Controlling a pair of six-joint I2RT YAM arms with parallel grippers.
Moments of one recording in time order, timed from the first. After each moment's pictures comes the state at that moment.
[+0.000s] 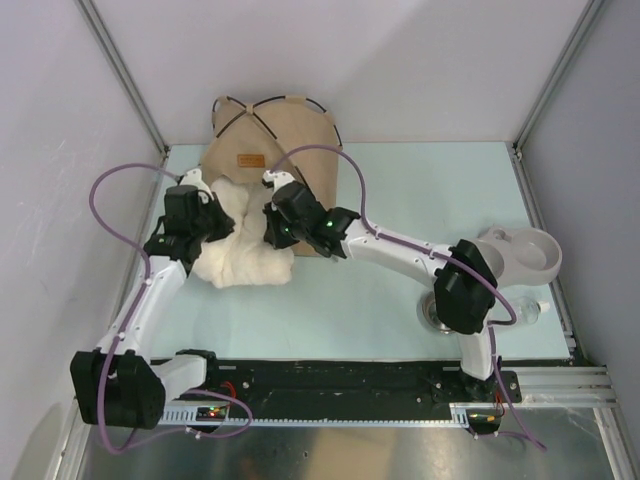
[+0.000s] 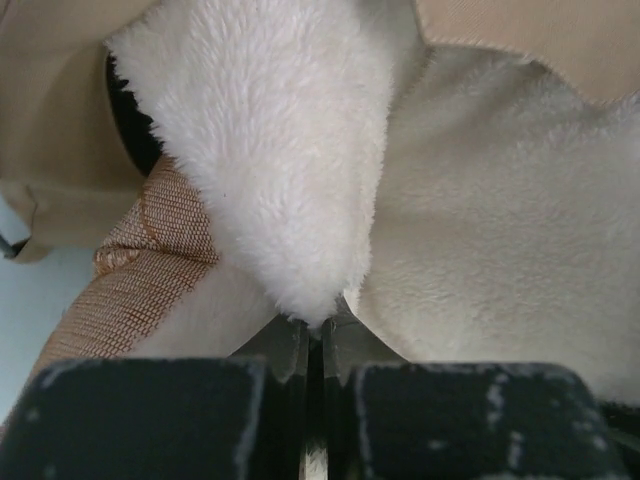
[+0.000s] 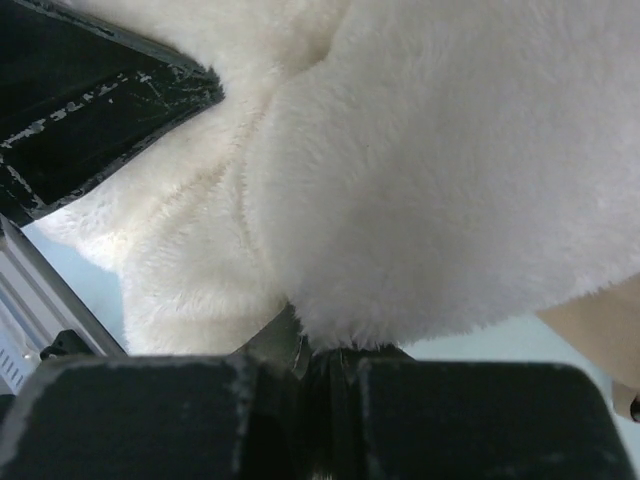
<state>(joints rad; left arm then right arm) -0.06 1.11 0.88 -0.38 0.09 -0.36 0.99 1.95 1.68 -0.30 0.05 0.46</state>
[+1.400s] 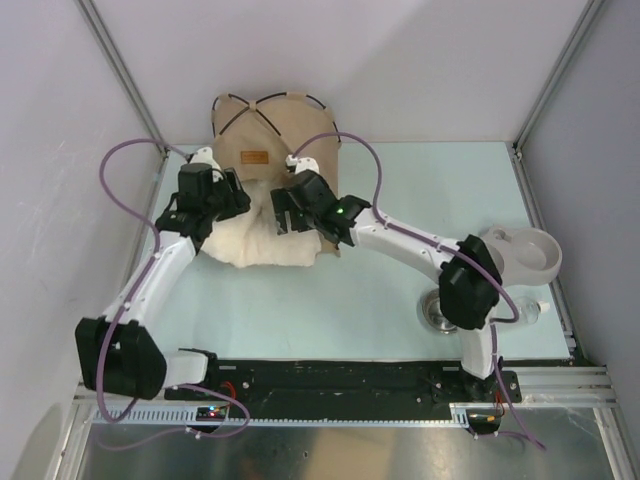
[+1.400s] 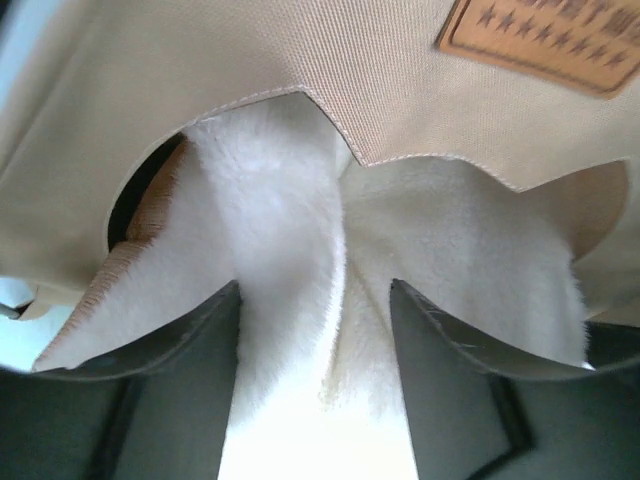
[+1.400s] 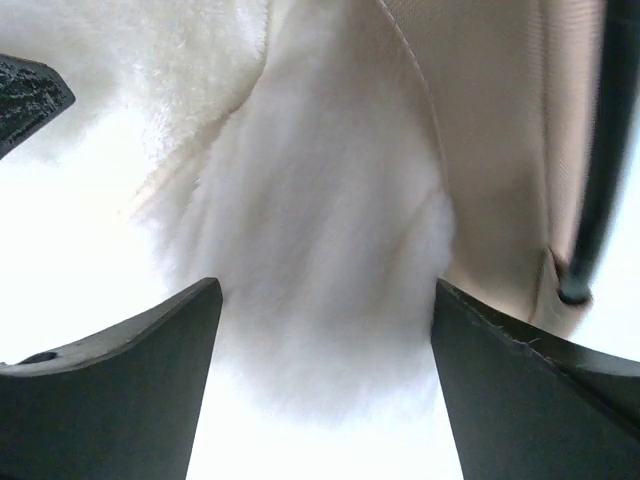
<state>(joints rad) -0.15 1.31 1.08 -0.34 -0.02 -0.37 0.91 1.99 1.76 -0.41 0.26 0.45</state>
